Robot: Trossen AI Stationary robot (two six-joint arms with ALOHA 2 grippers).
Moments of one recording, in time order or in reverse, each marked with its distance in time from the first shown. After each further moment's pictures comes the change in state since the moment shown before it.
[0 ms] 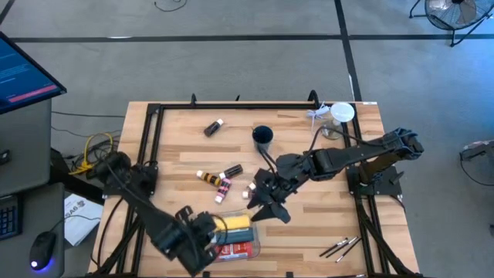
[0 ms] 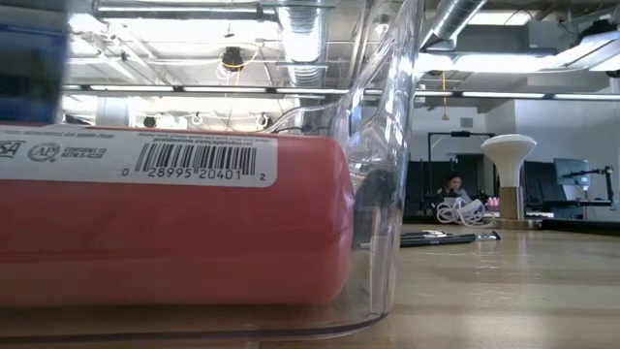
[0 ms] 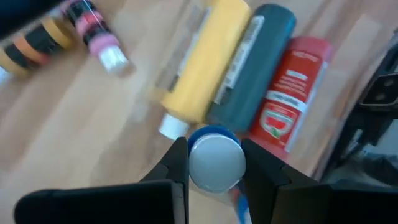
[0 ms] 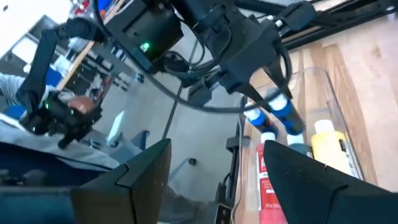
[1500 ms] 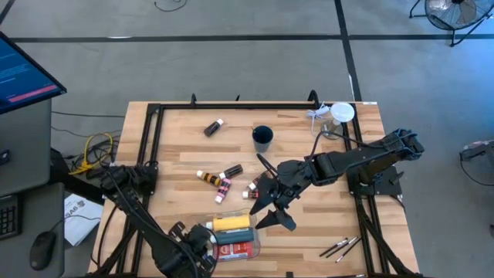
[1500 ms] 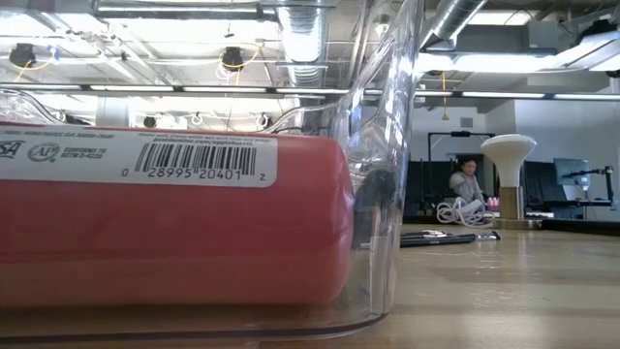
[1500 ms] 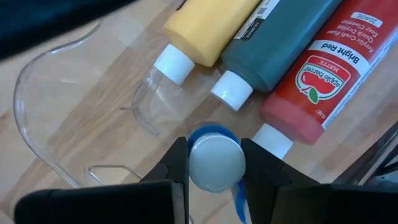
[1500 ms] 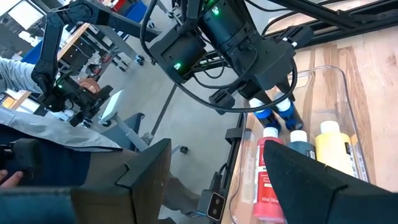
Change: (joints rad) left arm -0.100 0.159 -0.004 -0.010 0.042 -0.320; right arm 0.040 0.000 0.000 -0.021 0.004 -0.114
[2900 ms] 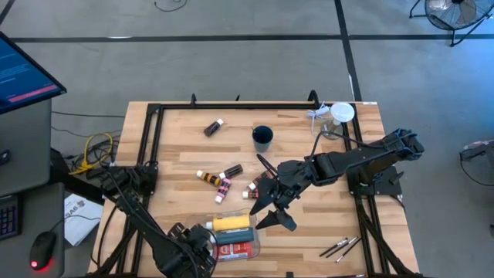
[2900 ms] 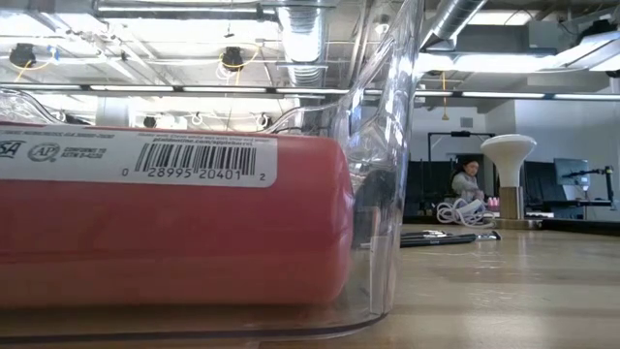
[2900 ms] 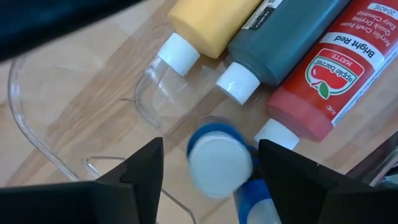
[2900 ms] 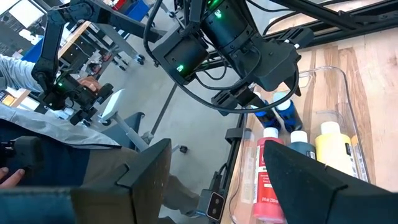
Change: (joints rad) left arm -0.002 0.007 -0.001 -0.006 0.015 -0.023; right arm 0.001 0.000 0.000 0.000 -0.002 -0.007
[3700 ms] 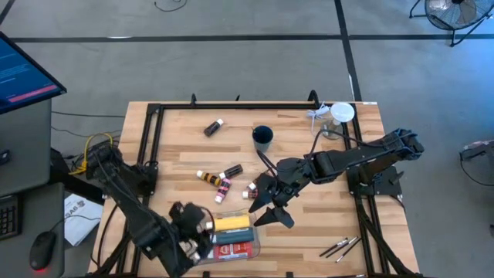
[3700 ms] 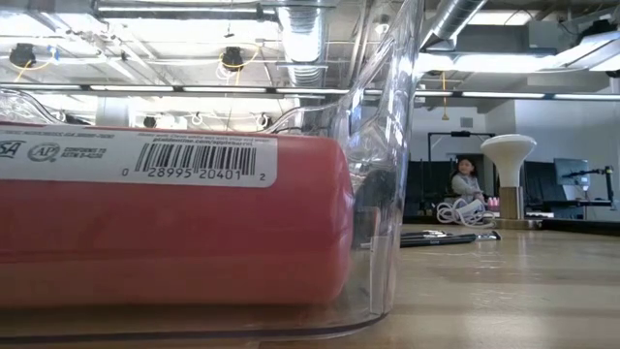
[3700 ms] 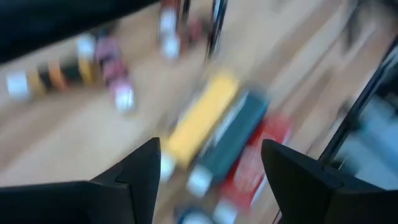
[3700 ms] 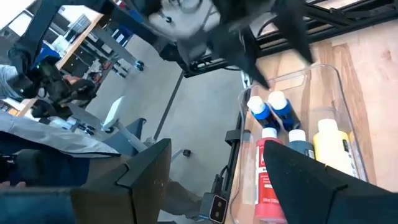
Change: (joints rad) left arm 0.035 -0.267 0.001 -0.004 -0.376 0.094; right arm -0.017 0.000 0.000 0.007 -0.003 0.053
